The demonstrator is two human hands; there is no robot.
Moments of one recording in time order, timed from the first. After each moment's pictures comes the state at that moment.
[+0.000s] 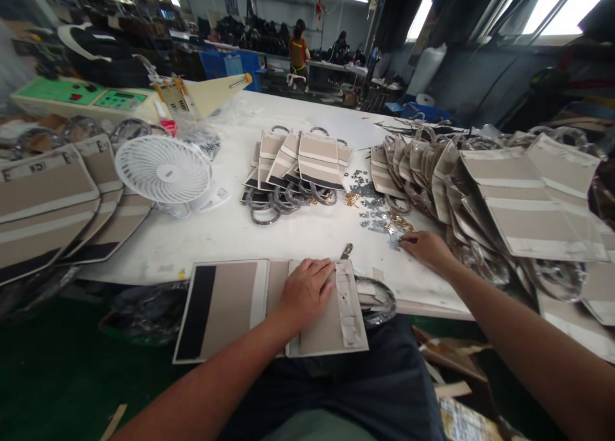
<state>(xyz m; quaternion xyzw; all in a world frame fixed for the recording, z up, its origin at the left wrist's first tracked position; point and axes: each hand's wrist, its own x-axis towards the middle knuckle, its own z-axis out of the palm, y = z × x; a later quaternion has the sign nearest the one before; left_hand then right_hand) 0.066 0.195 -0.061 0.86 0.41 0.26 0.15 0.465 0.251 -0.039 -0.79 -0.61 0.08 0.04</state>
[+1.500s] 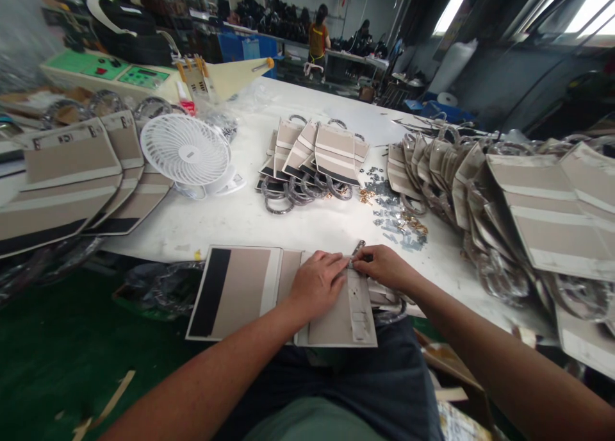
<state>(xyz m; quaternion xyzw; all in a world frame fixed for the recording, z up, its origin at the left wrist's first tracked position) 0.063 0.193 -0.058 0.85 0.40 0.28 0.19 0.279 0.219 -0.002 -0.63 -0.68 0.35 0.11</state>
